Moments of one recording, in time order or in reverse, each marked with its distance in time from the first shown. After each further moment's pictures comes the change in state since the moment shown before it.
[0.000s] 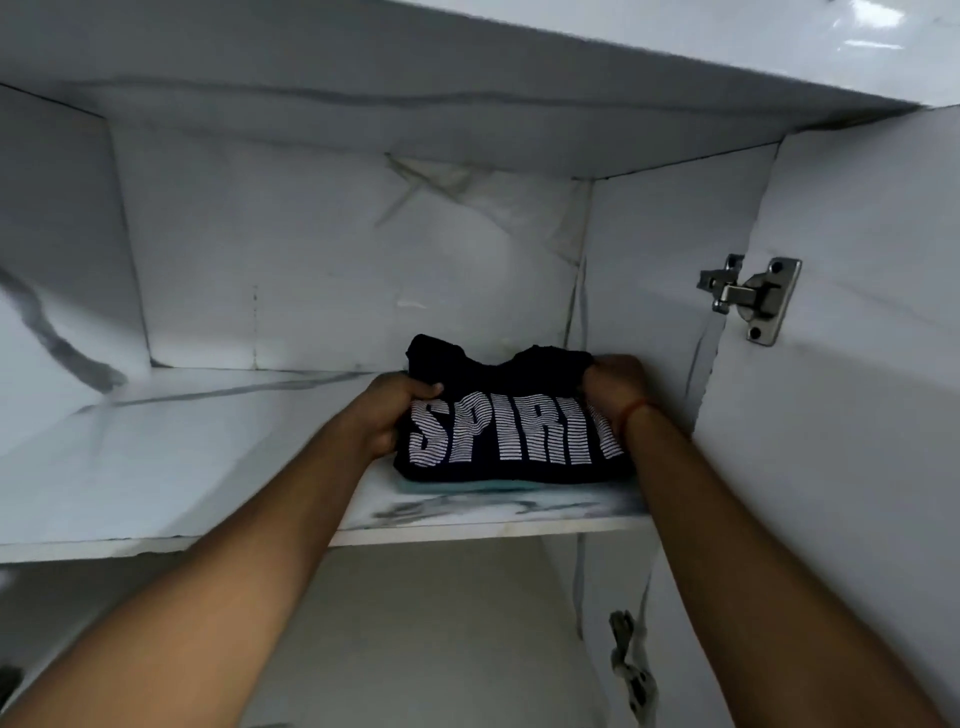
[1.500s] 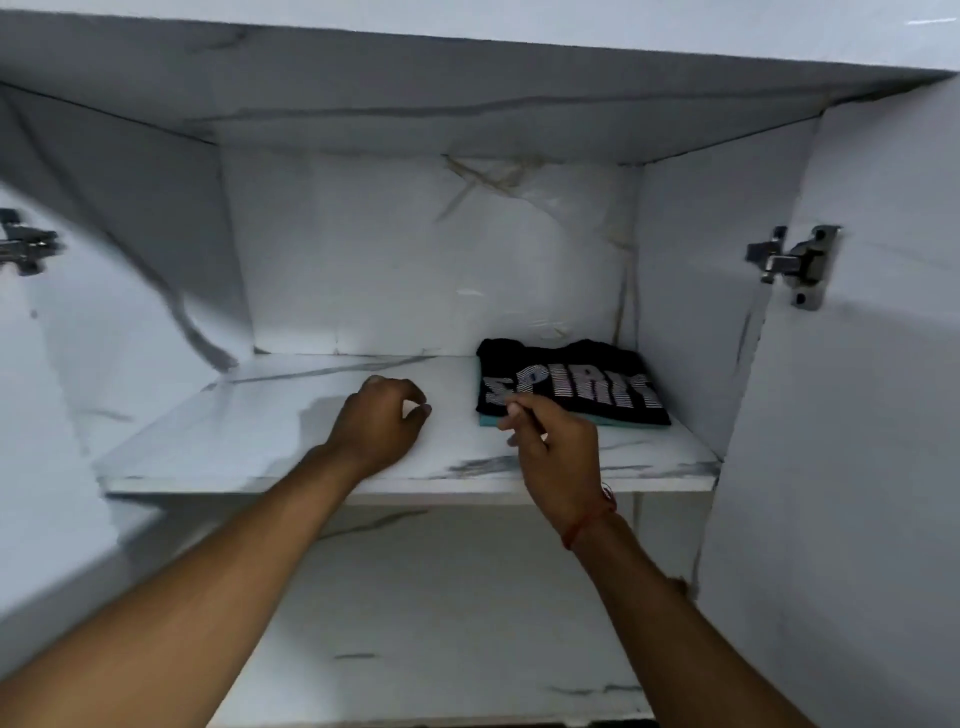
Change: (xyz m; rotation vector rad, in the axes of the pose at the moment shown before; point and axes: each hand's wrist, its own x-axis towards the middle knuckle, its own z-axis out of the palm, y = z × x) left_hand -0.077 -0.022 -0.079 1.358 0.405 0.572; right_hand -0.145 0.034 0.096 0.118 -0.002 -0.681
